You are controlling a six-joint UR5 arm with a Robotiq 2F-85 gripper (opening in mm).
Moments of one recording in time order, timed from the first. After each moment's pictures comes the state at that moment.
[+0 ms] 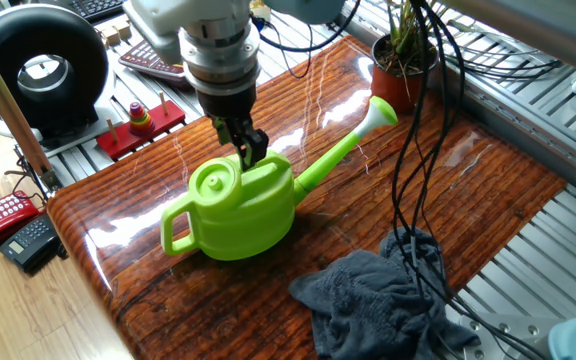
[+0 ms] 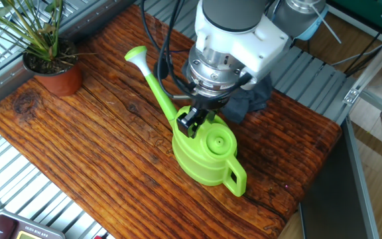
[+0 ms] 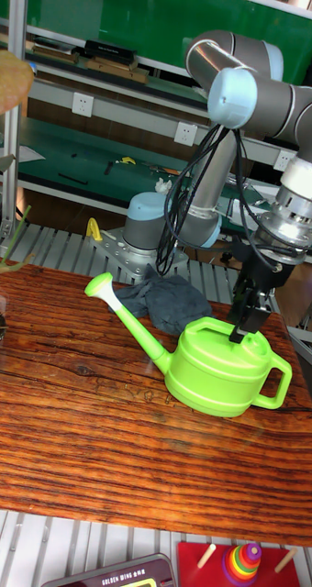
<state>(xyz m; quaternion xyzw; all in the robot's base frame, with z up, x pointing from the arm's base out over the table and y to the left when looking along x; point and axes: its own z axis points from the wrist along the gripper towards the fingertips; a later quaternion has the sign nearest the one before) 0.511 0.157 0.175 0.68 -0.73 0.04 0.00</state>
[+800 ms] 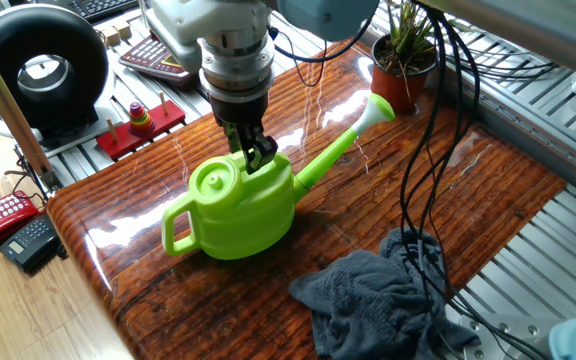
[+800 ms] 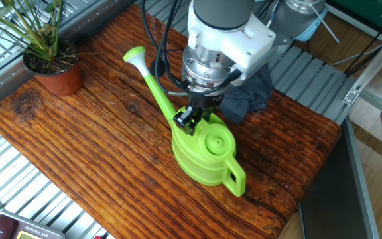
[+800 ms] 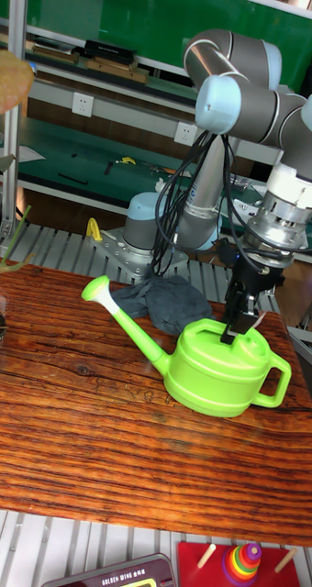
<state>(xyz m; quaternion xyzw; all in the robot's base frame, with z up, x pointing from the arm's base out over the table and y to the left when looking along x) 0.507 0.149 0.160 0.68 -0.74 0.03 -0.01</state>
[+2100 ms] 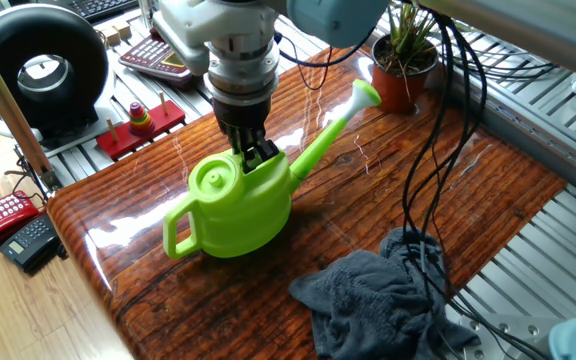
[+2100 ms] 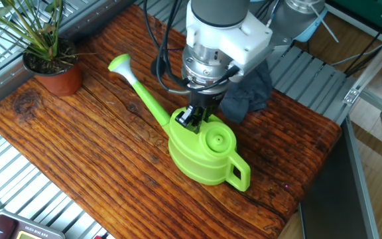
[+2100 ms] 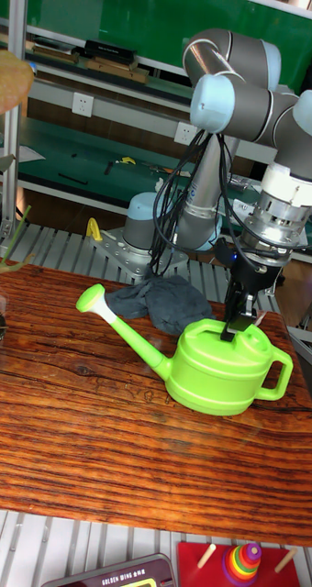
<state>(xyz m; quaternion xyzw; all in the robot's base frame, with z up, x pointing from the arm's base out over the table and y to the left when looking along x) 0.504 0.150 0.162 0.68 -0.73 0.02 -0.02</state>
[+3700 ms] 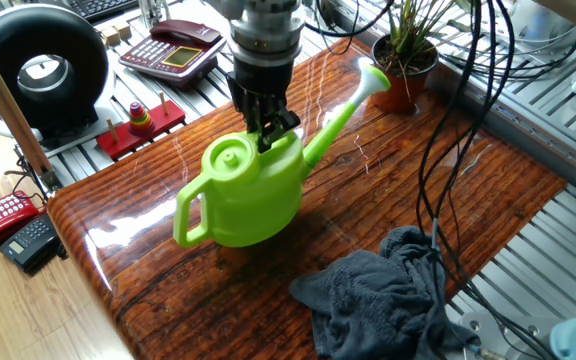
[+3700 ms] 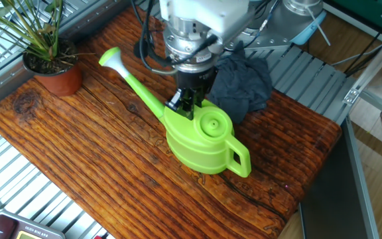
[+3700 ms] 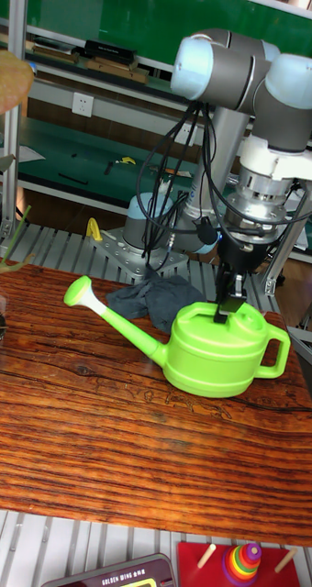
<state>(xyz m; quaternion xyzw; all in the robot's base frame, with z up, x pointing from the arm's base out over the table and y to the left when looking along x) 0.496 0.128 0.197 0.70 -0.72 -0.03 -0.03</state>
